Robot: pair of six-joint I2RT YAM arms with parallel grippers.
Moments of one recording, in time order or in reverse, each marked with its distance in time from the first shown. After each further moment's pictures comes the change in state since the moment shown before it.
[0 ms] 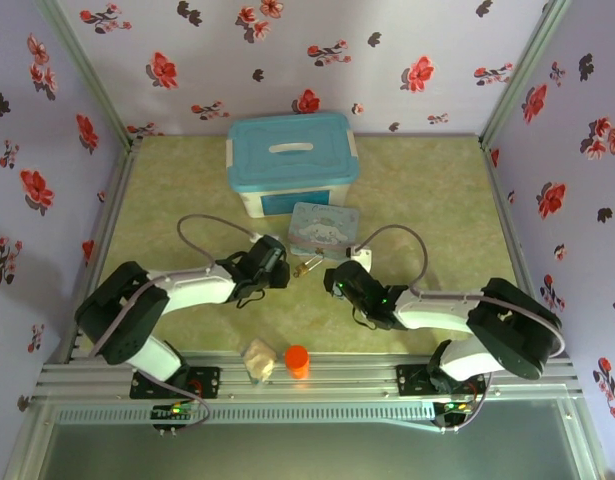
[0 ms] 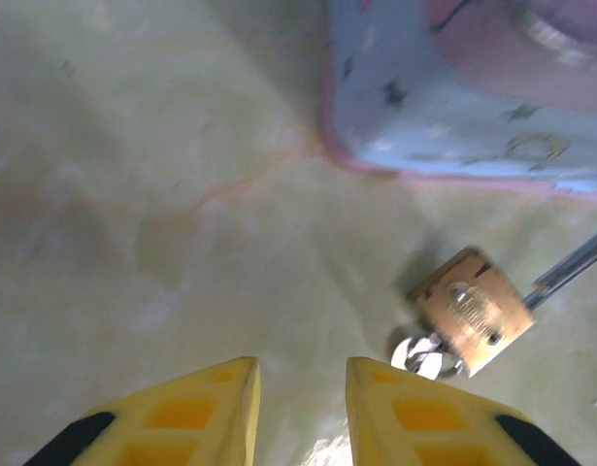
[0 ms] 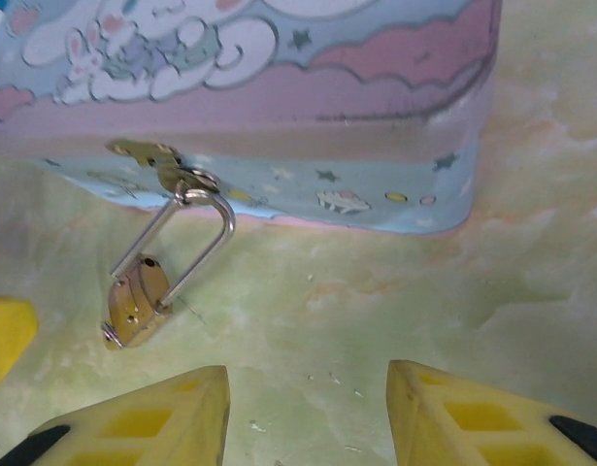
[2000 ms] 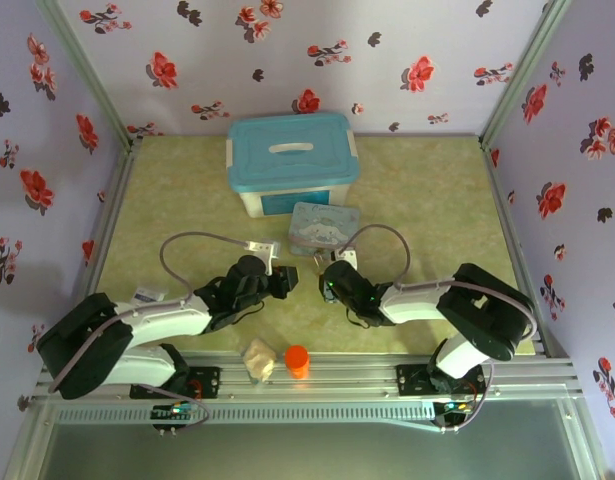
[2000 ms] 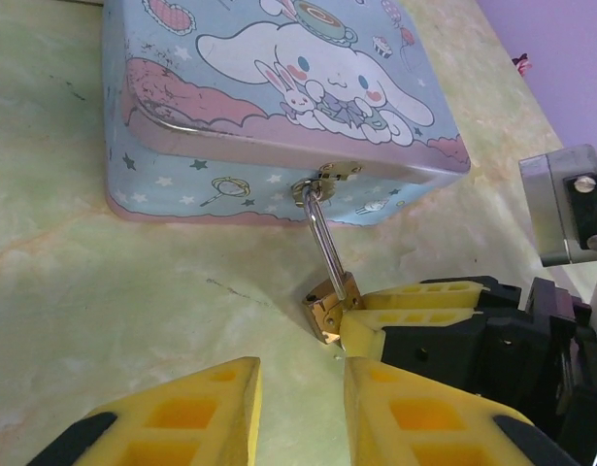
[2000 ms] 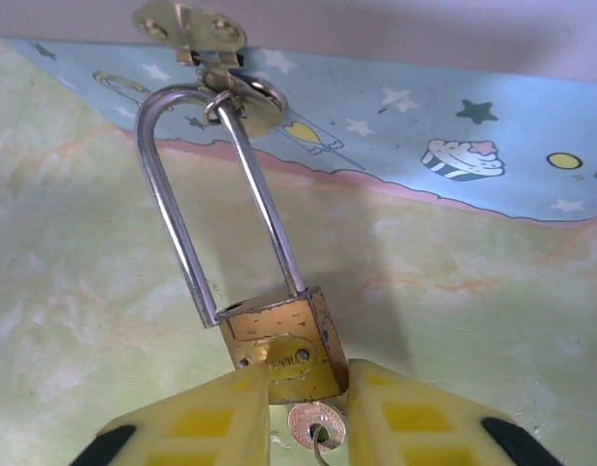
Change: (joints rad) left arm -0.082 -0.266 -0.276 0.419 0.073 -0.022; right arm 0.002 0.157 0.037 0.095 -0.073 -0.132
